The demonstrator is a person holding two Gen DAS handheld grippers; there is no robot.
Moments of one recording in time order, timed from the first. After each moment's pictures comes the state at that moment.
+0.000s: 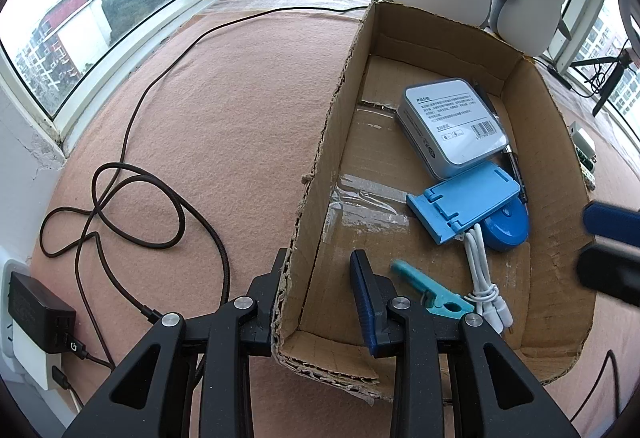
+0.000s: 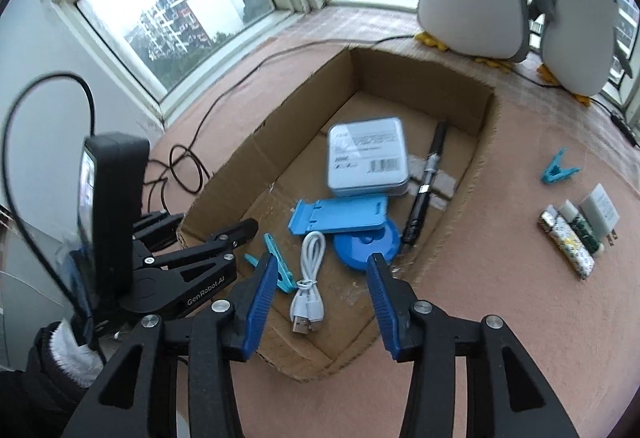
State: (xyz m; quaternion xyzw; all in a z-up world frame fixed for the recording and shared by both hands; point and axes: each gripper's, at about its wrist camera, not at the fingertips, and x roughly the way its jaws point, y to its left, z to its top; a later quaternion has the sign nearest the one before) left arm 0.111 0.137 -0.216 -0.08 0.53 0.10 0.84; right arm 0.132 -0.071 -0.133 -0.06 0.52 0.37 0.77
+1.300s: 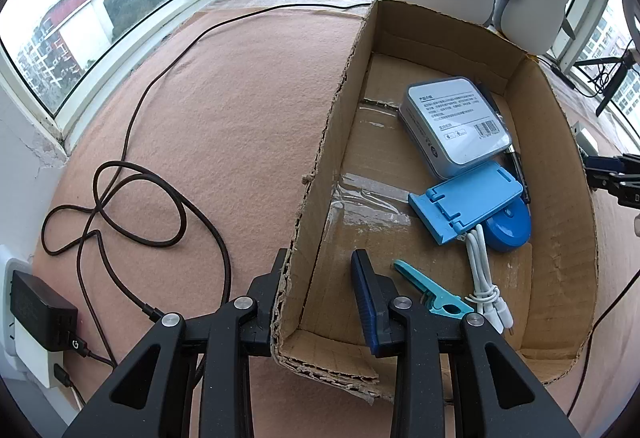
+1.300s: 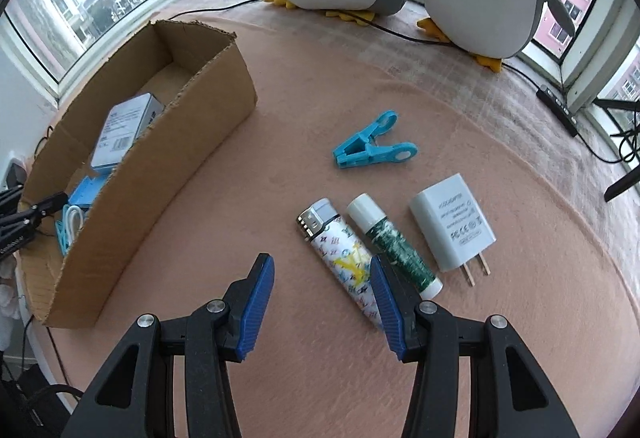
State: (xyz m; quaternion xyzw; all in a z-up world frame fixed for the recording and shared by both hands) left arm 0.113 0.137 -0.216 -0.08 0.53 0.10 0.84; right arm 0.257 -0.183 -0.194 -0.17 0.55 0.29 0.77
